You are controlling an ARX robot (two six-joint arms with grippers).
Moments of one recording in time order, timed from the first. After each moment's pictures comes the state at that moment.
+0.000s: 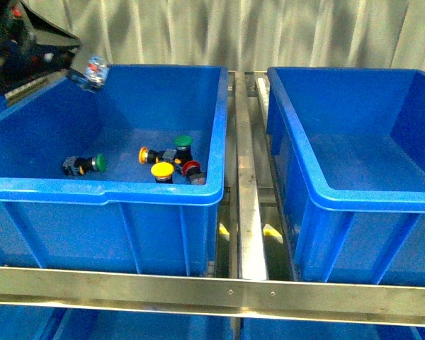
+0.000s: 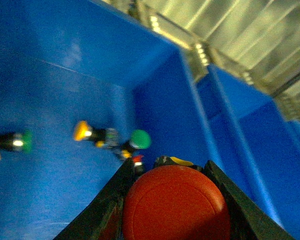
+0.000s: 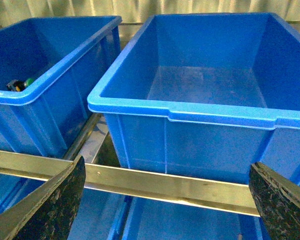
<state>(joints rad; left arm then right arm) 0.01 1.76 1.19 0.55 0.66 -0.58 0.00 0.00 0.03 0.00 0.00 0.00</state>
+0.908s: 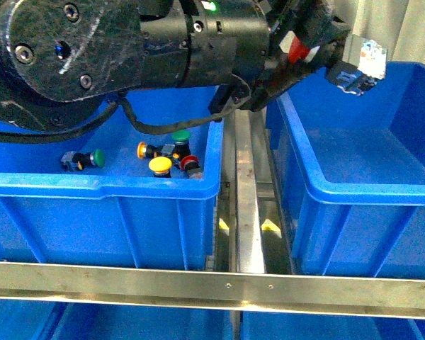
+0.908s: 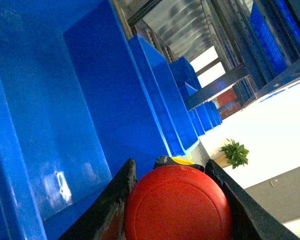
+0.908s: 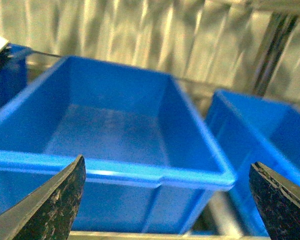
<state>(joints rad) -0.53 1.87 1.25 0.72 0.56 -0.86 -0.06 0.33 0.04 0.51 0.24 -0.26</state>
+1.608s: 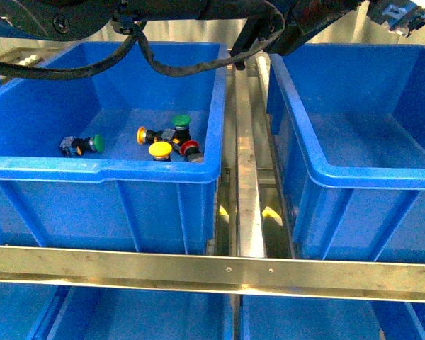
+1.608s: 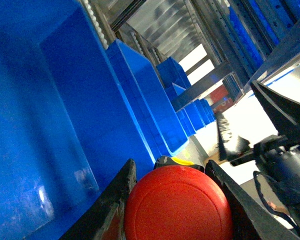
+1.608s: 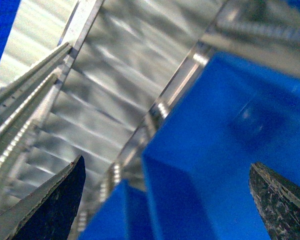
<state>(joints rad) -0.56 1.83 1.31 0.69 0.56 -0.83 -0.31 1.24 0.93 0.43 -0.03 0.99</state>
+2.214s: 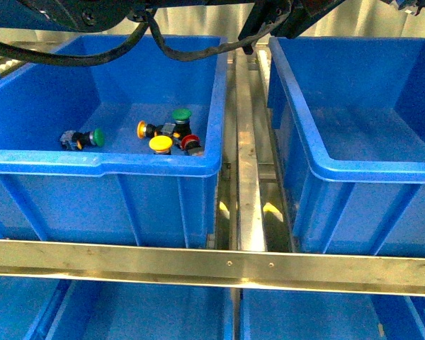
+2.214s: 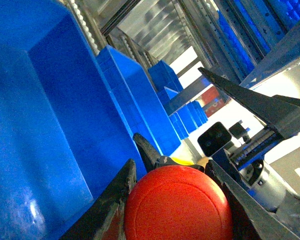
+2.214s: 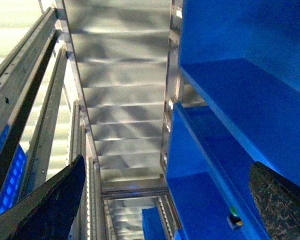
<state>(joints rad) -0.56 1.90 1.38 0.73 0.59 -0.84 -0.02 1.36 0.99 0.38 0.00 1.55</state>
